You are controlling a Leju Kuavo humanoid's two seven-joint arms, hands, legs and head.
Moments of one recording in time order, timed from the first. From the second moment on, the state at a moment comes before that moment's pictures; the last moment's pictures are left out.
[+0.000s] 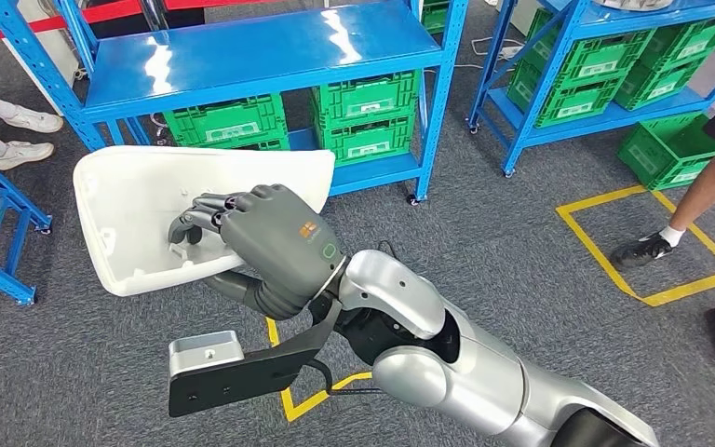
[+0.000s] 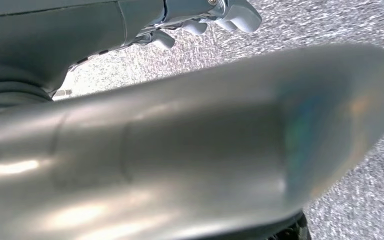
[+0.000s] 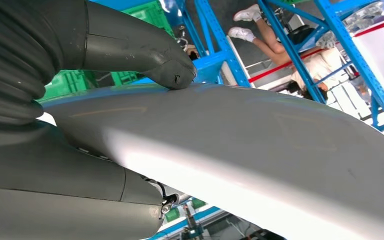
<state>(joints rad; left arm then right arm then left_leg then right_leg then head) -0.09 -0.04 0.23 -0.20 -0.20 0.14 -0.10 -0.66 0.08 0.86 -1.65 0.64 0.12 -0.04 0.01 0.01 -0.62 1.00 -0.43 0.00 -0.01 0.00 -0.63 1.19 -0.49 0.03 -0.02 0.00</state>
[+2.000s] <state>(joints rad) -0.09 -0.05 0.23 -0.21 -0.22 0.14 -0.10 -0.63 0.06 0.86 -1.63 0.63 0.11 -0.04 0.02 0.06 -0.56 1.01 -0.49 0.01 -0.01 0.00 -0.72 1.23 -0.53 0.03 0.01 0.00</state>
